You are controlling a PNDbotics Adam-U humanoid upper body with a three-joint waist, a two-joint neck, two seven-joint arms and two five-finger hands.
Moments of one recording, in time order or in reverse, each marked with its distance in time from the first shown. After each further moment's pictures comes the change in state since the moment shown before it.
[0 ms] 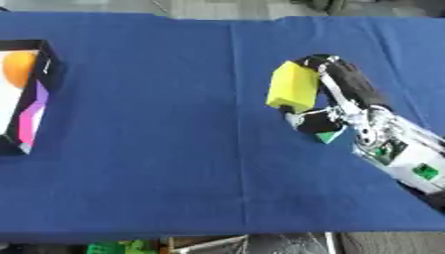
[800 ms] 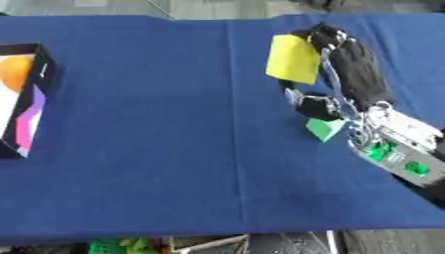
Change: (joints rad) left arm -0.142 -0.056 -0.187 -0.290 0.027 0.094 -0.151; right arm 0.003 -0.022 0.037 0.000 0.242 -0.088 -0.242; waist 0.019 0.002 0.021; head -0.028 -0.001
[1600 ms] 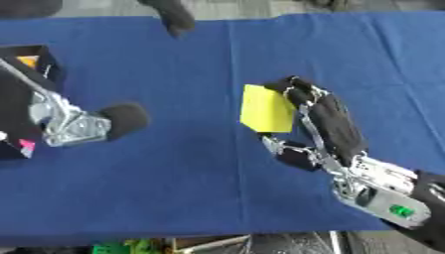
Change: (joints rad) left arm -0.120 -0.143 -0.195 -0.025 -0.180 -0.184 -0.066; right arm 0.058 0.037 0.137 0.000 -0.112 -0.160 -0.195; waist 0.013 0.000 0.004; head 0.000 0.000
